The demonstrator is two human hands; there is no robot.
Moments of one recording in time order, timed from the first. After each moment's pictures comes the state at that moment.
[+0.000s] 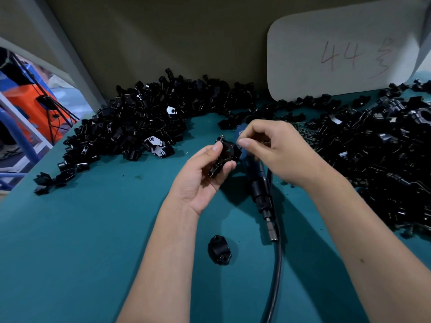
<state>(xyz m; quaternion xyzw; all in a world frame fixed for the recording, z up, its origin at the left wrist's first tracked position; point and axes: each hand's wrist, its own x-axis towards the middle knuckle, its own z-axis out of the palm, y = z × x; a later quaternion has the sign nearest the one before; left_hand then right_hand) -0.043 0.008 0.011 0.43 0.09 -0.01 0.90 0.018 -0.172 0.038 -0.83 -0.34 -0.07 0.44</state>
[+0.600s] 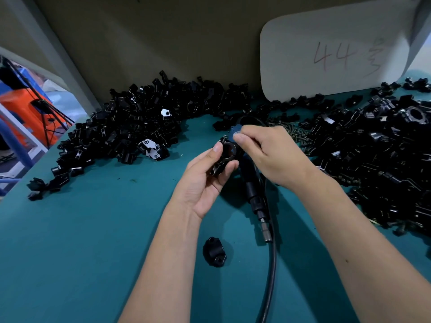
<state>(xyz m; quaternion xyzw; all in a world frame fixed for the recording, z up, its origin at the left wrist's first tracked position) -0.045 -0.007 0.012 0.45 0.06 -0.02 0.89 0.014 -0.170 0.036 -0.85 -0.33 -0.11 0.40</state>
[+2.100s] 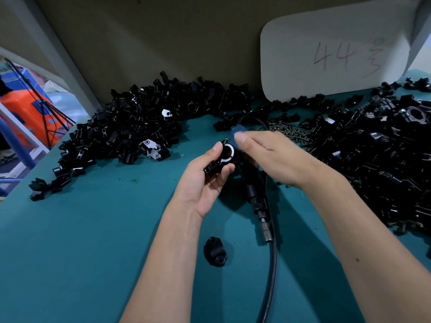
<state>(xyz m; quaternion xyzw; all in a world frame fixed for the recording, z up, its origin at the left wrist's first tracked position) -0.044 -0.009 0.016 0.44 0.15 -0.02 0.89 0.013 -0.176 0.041 -0.87 -0.31 0.00 0.38</state>
